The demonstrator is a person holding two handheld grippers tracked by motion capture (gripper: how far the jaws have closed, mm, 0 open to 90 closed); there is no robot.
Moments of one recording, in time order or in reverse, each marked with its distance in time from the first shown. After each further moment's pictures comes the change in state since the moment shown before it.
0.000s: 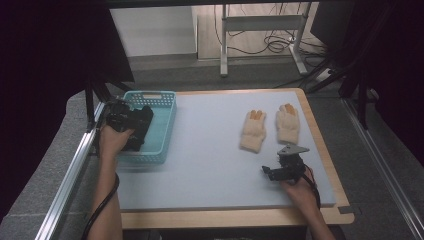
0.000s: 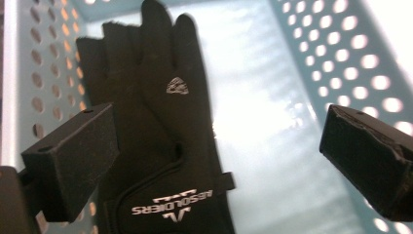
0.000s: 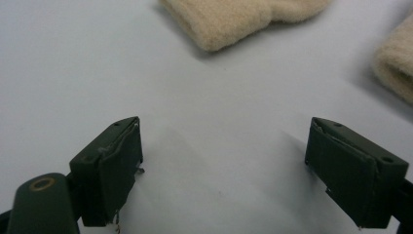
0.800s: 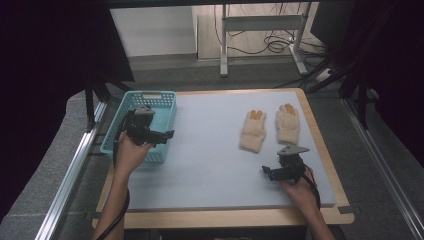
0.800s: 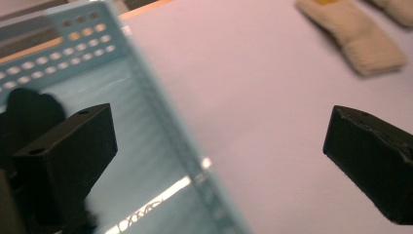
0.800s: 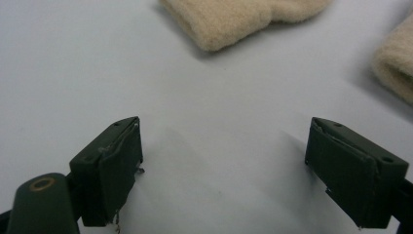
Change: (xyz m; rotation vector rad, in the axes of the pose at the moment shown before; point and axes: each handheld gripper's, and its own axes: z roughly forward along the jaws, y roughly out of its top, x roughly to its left) left arm -0.112 -0.021 -0.039 -0.198 -0.168 0.268; right arm 0.000 0.000 0.000 0.003 -0.001 0.000
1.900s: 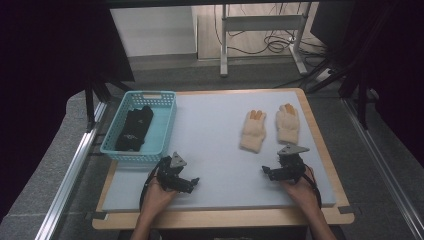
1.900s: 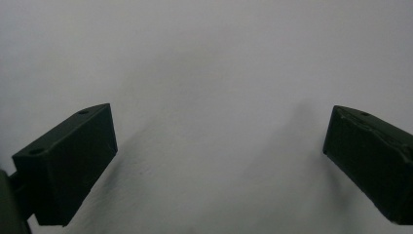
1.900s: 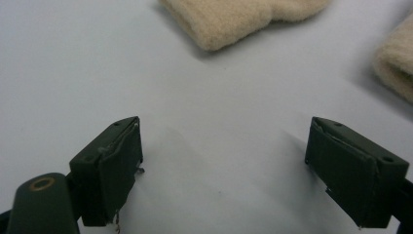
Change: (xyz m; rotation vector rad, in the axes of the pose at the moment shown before) left arm -0.087 -0.102 0.068 0.111 -0.072 0.118; right arm 0.000 0.000 0.000 -0.001 0.004 0.004
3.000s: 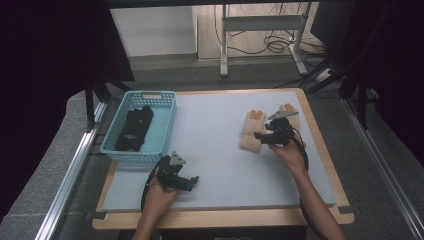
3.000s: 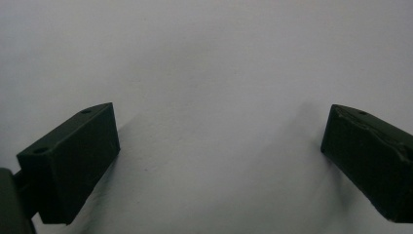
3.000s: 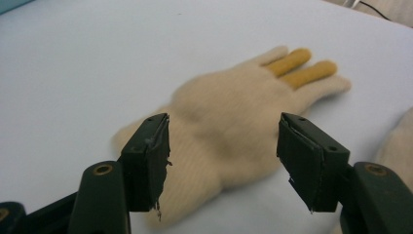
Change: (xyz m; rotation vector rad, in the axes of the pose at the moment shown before) left arm 0.005 -0.001 0.001 0.003 -0.004 -0.056; right arm -0.038 0.099 0.039 -0.052 0.029 0.000
